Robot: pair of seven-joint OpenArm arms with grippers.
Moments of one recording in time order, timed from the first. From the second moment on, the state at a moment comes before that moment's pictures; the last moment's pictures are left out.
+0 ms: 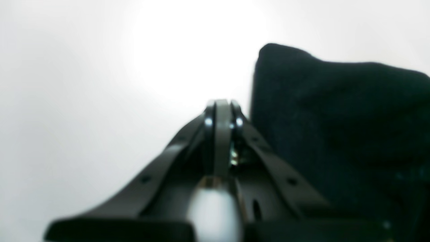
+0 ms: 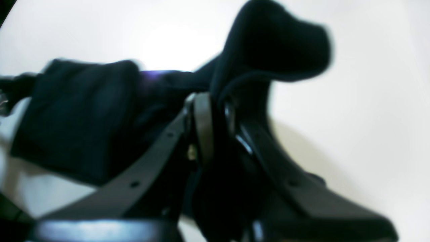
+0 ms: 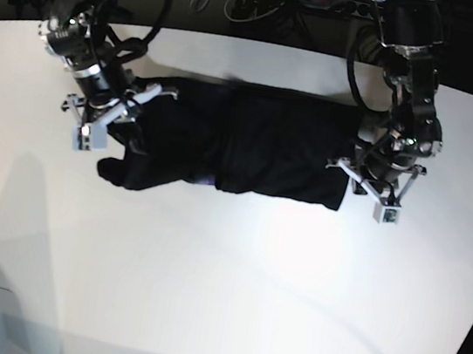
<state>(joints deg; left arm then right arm) 0.3 -0.5 -16.6 80.3 -5.1 -15.4 38.8 -16.3 -8.9 19.0 112.8 15.2 34.8 -42.4</state>
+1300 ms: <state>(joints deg) 3.3 -0.5 -16.8 87.3 -4.4 -15.6 45.7 5.0 -8.5 -22.3 89.5 15.6 28.0 -41.7</state>
